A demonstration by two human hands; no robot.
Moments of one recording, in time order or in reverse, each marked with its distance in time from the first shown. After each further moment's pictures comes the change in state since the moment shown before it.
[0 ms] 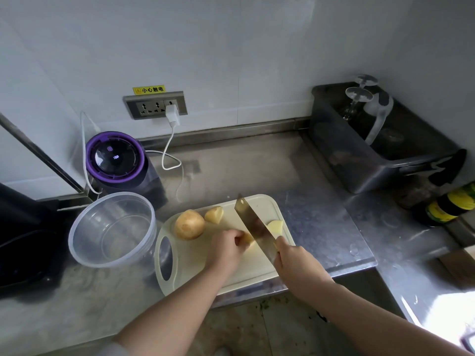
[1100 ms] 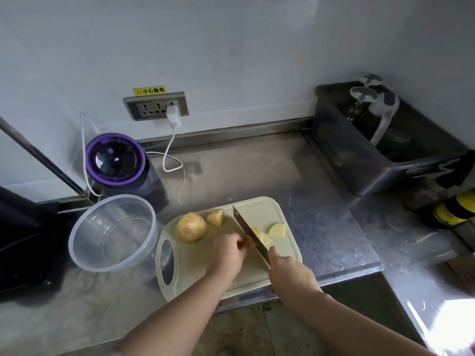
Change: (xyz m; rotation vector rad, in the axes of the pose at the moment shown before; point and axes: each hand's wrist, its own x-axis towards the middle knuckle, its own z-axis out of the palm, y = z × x) left_hand 0.003 -0.002 0.001 0.100 0.026 0.001; right_hand 0.009 -0.009 0.020 -0.085 -0.068 -0.007
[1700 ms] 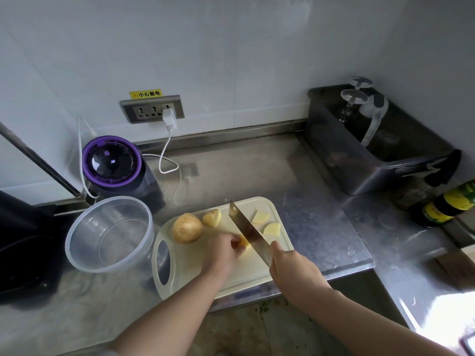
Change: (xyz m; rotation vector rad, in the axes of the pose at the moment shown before) left_hand -0.001 0.000 0.000 -0.098 -0.037 -0.055; right_hand -0.021 0.004 -0.026 0.072 0.059 -0.021
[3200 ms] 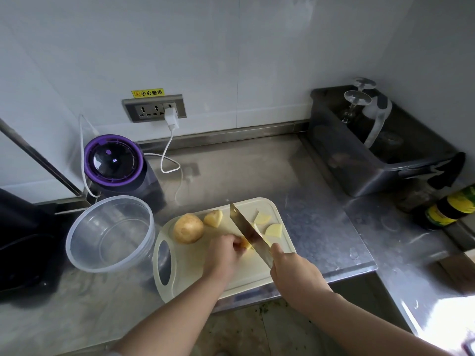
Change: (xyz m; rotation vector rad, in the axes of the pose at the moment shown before) left_hand -0.003 -0.002 0.001 0.017 0.035 0.036; right_hand 0.000 -0.001 0.002 -0.098 -0.006 -0.040
